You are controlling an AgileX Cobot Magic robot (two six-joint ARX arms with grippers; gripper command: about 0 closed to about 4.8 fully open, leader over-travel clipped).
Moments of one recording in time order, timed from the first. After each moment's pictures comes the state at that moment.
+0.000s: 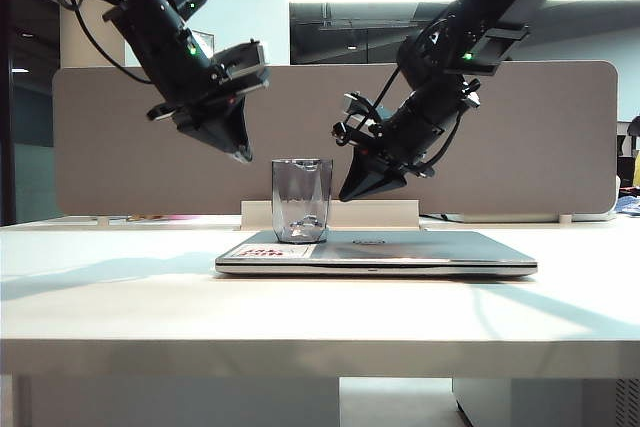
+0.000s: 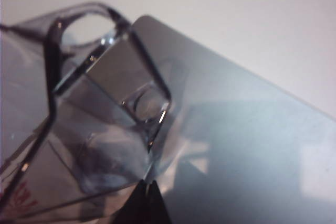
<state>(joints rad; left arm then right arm) -0.33 1.92 1.62 -0.49 0.26 0.14 0.32 2.29 1.92 -0.38 -0.44 -0.05</state>
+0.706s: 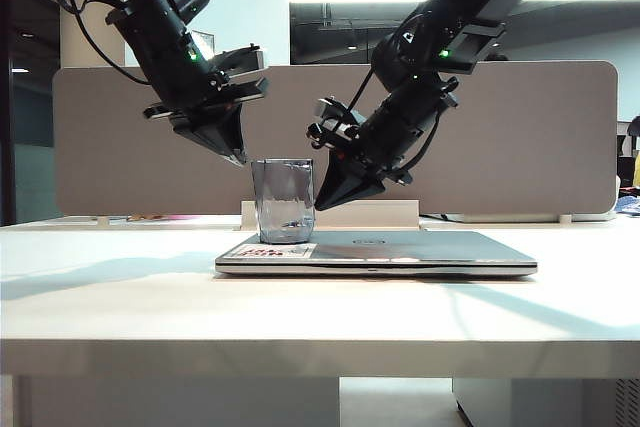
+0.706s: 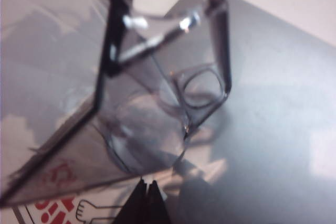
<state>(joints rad) -0.33 1.93 1.62 -0.47 0.20 0.17 0.38 2.29 1.92 -0.45 -0.45 -0.05</state>
